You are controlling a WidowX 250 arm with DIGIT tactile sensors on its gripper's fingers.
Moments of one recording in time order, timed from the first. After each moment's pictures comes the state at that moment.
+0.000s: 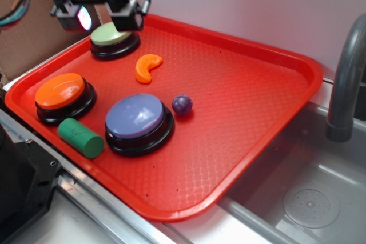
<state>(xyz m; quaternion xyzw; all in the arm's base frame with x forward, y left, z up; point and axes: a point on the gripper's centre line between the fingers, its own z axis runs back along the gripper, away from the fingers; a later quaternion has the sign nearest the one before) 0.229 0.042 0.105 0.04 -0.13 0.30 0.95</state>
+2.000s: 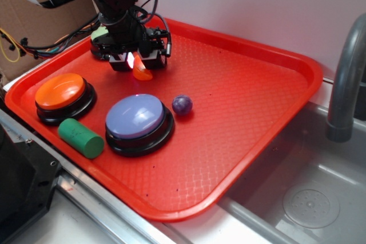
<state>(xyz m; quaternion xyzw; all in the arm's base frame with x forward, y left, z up) 0.266 0.062 0.018 0.03 -0.15 0.33 0.93</state>
